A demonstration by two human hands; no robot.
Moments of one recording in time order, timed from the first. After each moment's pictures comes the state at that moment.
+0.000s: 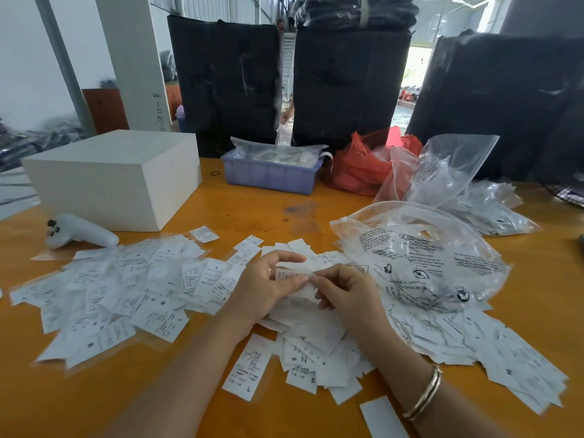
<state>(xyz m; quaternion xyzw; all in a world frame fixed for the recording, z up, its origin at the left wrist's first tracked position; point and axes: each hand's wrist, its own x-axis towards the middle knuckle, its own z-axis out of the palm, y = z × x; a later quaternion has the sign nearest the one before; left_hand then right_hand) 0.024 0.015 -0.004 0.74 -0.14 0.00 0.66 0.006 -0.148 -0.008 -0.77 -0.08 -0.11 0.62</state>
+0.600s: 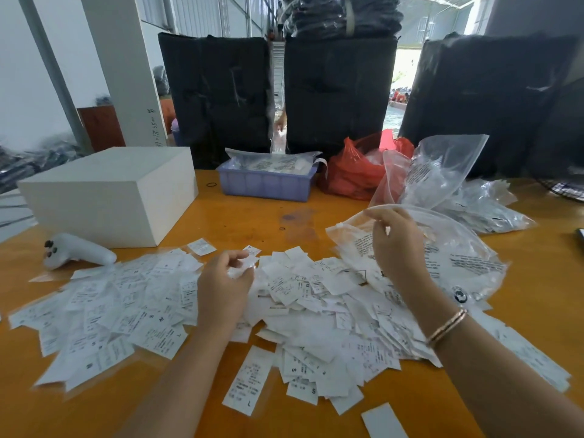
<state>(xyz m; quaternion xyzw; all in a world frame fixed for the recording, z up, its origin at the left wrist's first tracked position) 0.040 0.039 -0.008 0.84 0.04 0.26 0.48 0.058 -0.203 0.044 -0.85 0.00 -0.37 0.37</state>
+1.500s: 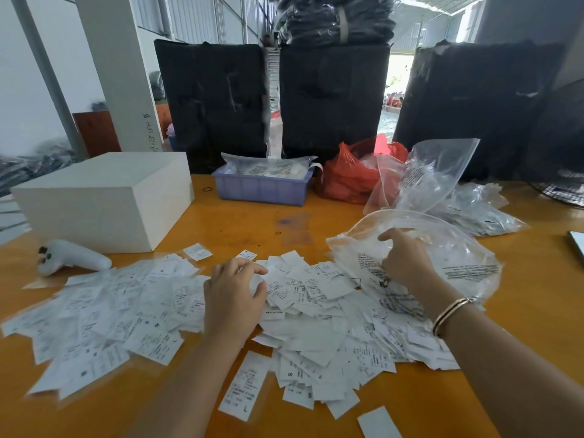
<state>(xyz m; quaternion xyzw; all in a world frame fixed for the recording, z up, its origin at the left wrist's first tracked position) 0.041 0.026 -0.019 0.93 -0.04 0.28 0.24 0.072 -0.243 0.032 -0.95 0.12 -0.12 0.28</state>
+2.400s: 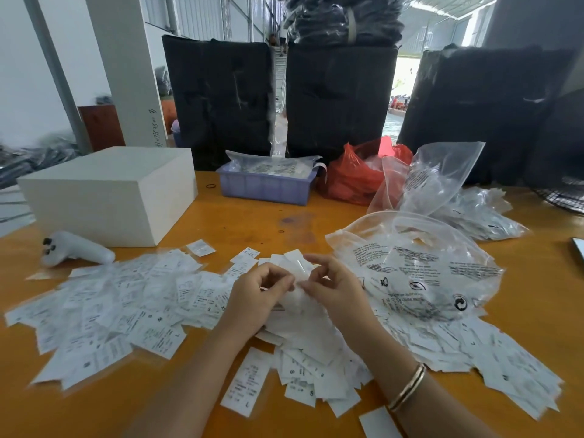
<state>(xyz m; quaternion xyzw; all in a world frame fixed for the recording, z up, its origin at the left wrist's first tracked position) 0.035 0.017 -0.014 0.80 -0.14 0.12 0.57 0.022 -0.140 -0.003 -0.75 -0.10 -0.09 0.65</state>
